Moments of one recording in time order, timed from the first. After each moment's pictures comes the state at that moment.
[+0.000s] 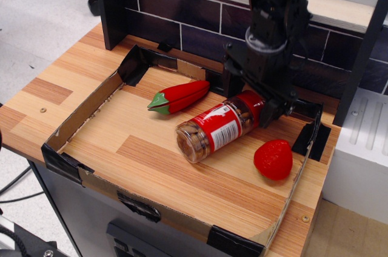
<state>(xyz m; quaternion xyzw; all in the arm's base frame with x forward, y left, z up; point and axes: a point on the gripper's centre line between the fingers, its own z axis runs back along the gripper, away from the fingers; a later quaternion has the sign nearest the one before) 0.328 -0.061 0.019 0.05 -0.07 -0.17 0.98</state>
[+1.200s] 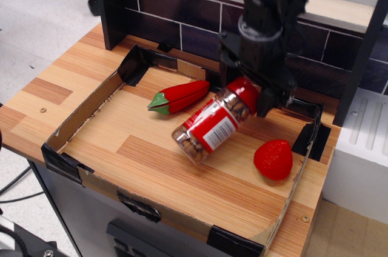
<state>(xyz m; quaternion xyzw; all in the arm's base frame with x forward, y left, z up) 0.322 -0.051 0.053 0.04 -0.11 -0.15 0.98</state>
